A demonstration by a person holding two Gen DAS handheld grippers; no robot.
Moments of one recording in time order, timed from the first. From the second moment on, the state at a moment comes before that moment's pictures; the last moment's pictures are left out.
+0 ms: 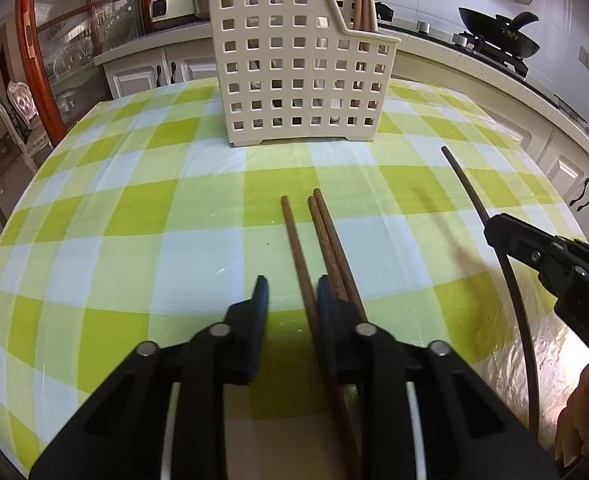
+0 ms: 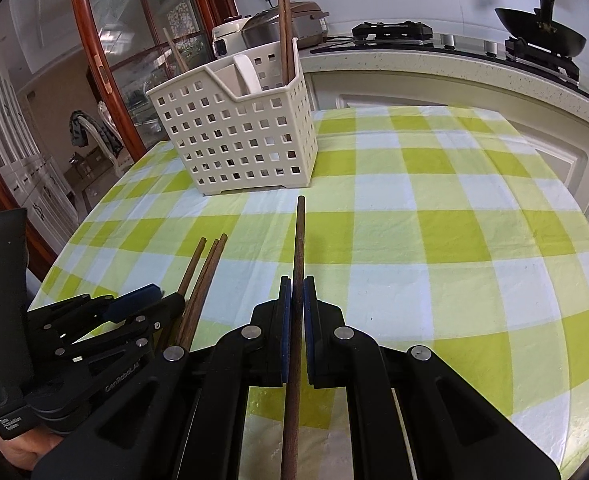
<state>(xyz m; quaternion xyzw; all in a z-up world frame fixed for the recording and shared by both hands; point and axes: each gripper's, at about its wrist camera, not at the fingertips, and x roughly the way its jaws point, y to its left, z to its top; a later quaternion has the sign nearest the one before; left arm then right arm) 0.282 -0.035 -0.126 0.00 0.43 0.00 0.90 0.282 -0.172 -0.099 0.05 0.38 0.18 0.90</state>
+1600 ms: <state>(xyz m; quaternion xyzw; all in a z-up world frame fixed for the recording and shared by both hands) 0.178 -0.001 0.001 -0.01 0.22 -0.02 0.97 0.221 -0.145 0.007 0.03 0.25 0.21 0.94</state>
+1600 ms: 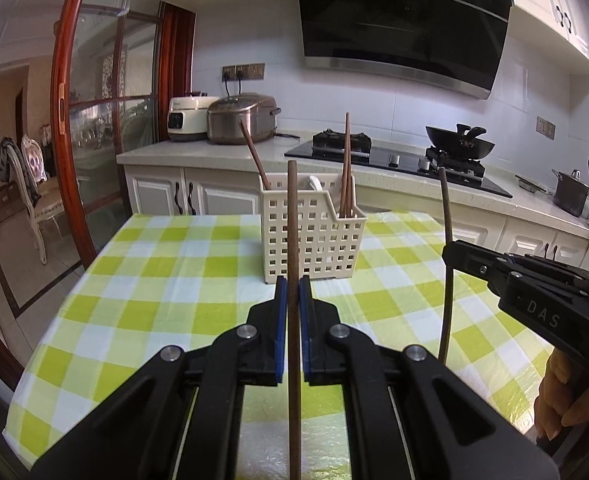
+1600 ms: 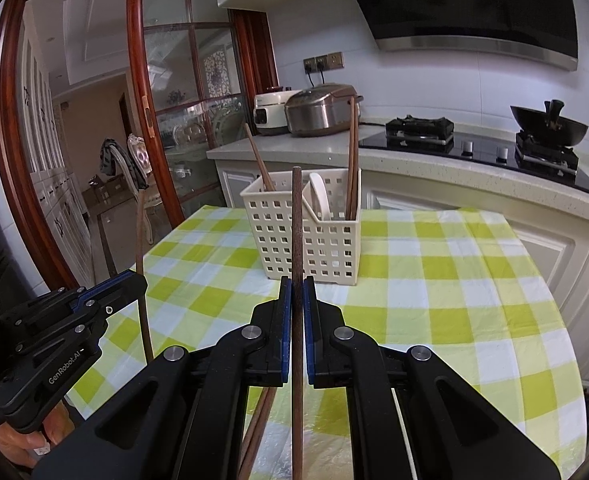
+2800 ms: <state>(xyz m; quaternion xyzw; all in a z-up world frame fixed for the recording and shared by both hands) 0.172 0.011 0.030 0.00 0.19 -0.03 0.98 0.207 -0.127 0.034 -0.01 0.20 0.21 0.96</state>
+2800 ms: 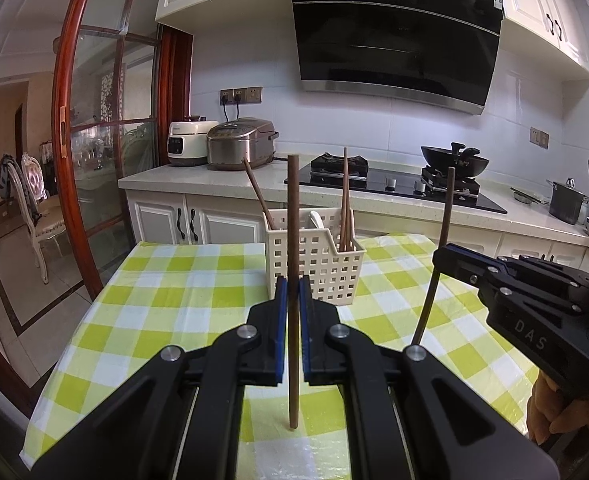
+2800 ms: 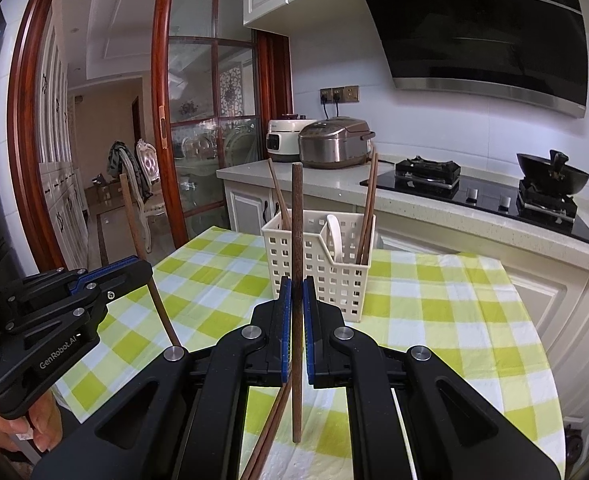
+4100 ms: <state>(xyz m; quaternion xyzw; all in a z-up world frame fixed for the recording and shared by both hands) 0.328 0.022 0.166 0.00 0.12 -0.05 0.99 0.374 -0.121 0.120 -0.01 0.13 0.19 0.97</state>
